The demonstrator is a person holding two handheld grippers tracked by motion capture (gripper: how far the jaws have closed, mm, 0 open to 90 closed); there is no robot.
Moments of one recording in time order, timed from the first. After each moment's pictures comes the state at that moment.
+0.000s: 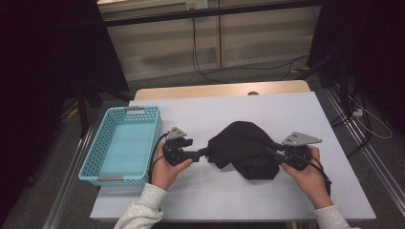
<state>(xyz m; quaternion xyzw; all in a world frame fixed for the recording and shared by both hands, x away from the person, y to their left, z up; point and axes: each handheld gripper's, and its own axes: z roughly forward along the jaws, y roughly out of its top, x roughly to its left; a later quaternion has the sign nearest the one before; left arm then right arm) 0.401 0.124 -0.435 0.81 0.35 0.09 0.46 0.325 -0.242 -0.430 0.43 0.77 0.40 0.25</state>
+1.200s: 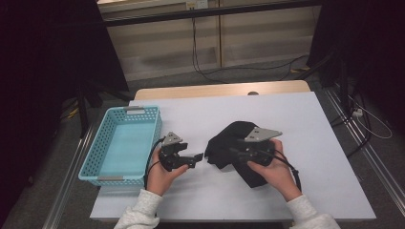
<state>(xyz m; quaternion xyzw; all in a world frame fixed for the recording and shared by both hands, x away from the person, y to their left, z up) 0.393 0.135 -0.441 0.81 0.35 0.10 0.46 0.352 -0.156 -0.422 0.35 0.80 0.44 0.20</state>
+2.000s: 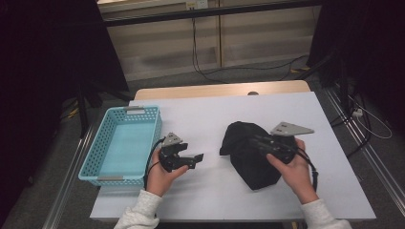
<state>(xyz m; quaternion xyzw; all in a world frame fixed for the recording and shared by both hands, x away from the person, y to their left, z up) 0.392 0.132 -0.444 0.81 0.35 0.09 0.46 0.334 -0.213 -0.396 0.42 0.73 0.50 0.21</state>
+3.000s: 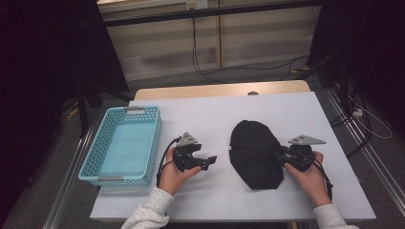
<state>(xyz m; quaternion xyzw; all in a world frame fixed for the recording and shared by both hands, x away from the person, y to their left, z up) 0.395 0.098 -0.452 0.83 0.31 0.07 0.46 0.336 -0.268 -0.469 0.53 0.72 0.38 0.22</state>
